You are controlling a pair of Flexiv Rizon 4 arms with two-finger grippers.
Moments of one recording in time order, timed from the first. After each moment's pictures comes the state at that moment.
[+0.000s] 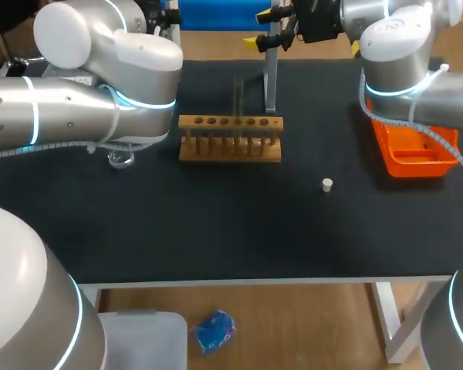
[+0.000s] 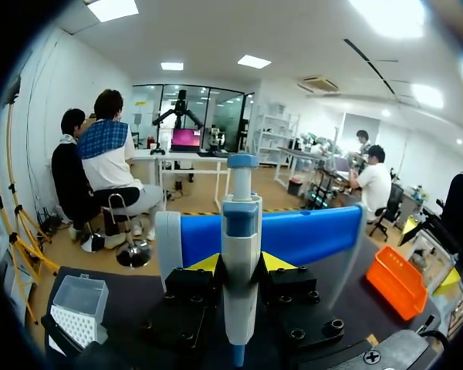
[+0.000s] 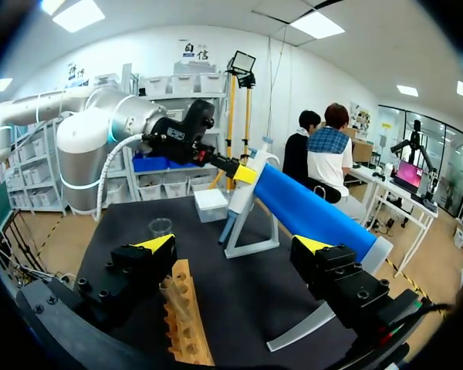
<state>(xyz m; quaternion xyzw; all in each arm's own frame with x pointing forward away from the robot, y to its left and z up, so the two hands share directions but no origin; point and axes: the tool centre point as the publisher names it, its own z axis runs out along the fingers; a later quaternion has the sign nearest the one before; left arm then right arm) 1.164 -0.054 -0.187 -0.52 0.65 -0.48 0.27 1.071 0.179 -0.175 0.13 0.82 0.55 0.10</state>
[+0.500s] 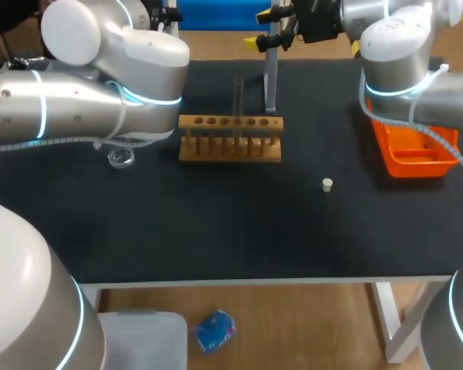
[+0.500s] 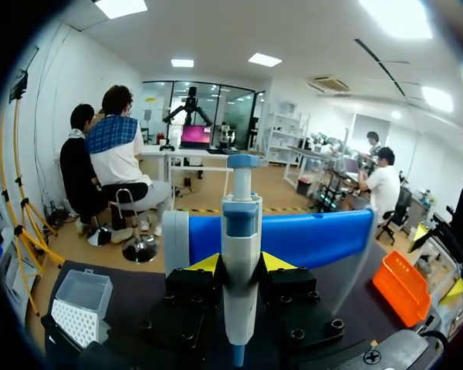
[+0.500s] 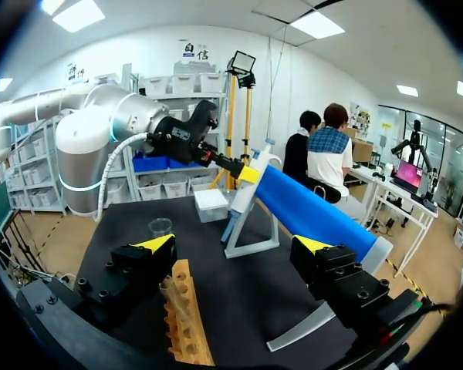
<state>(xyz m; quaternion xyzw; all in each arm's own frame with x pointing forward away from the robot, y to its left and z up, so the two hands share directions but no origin) 1.170 -0.050 -0.189 -0.54 0.64 -0.47 0.27 1.071 0.179 -0.175 0.13 0.82 0.55 0.10</state>
